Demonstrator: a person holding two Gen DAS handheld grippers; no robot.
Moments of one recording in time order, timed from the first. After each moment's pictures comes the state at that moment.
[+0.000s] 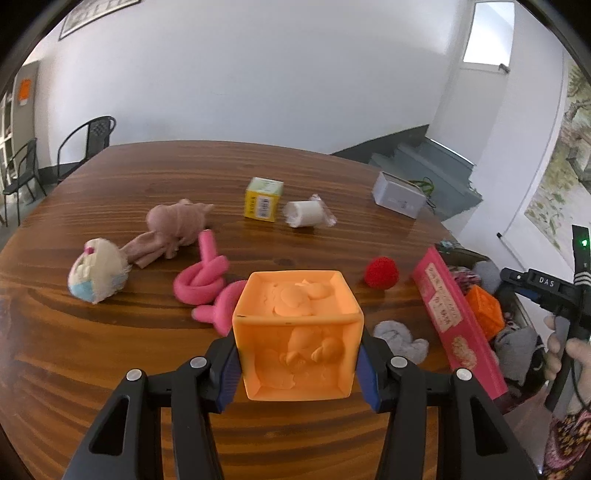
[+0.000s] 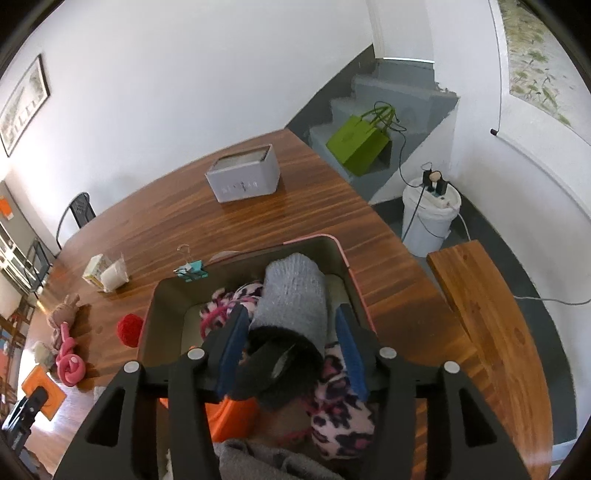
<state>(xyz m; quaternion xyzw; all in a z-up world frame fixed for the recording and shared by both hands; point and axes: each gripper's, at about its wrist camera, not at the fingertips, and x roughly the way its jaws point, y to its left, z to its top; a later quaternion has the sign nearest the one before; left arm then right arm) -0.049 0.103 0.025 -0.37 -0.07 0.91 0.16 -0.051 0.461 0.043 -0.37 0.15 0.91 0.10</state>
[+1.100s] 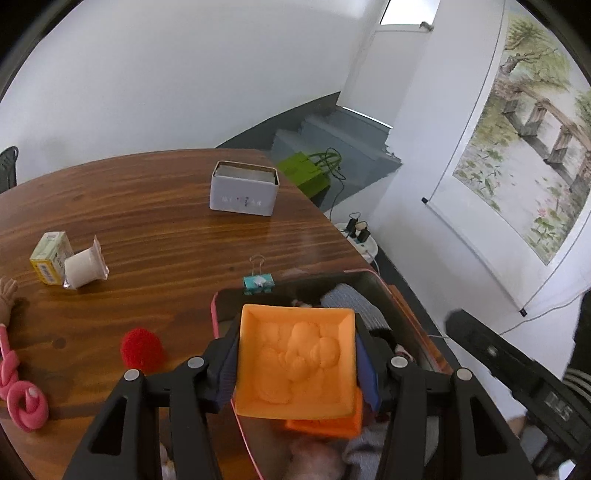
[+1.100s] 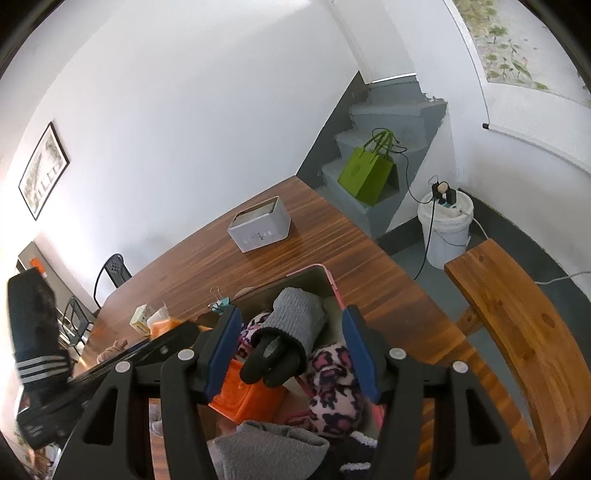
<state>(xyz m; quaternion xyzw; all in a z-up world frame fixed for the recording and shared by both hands) -0.107 0.318 0.055 -0.38 -0.04 0.87 0.30 0.000 0.489 0.062 -0.27 0.24 0.93 0.07</state>
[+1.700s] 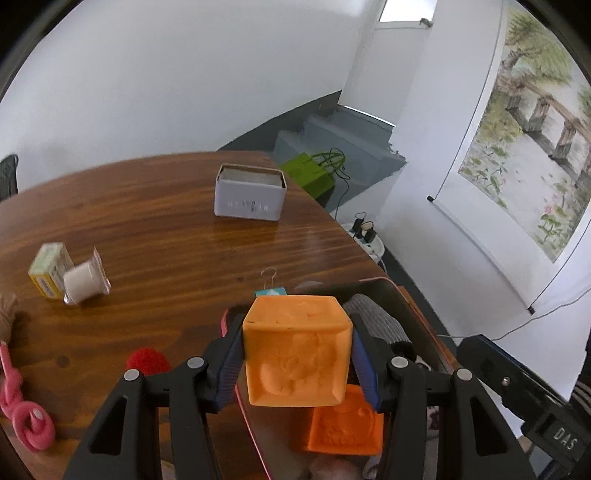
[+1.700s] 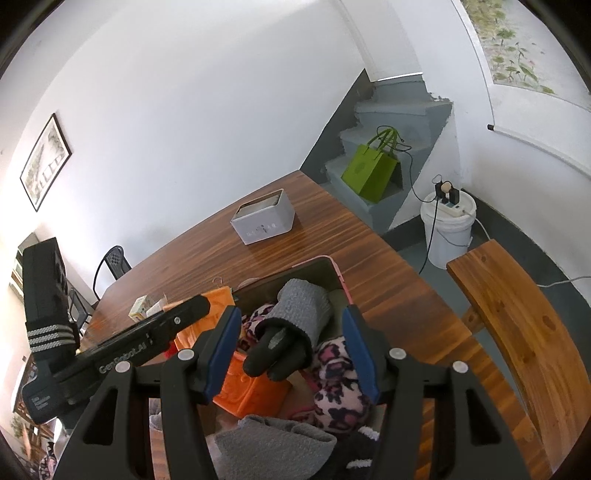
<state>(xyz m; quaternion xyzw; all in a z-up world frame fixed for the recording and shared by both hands) -0.121 0.316 0.052 -0.38 -0.03 0.88 0.30 -0.001 0.480 0.058 -0.28 0.22 0.93 0.07</state>
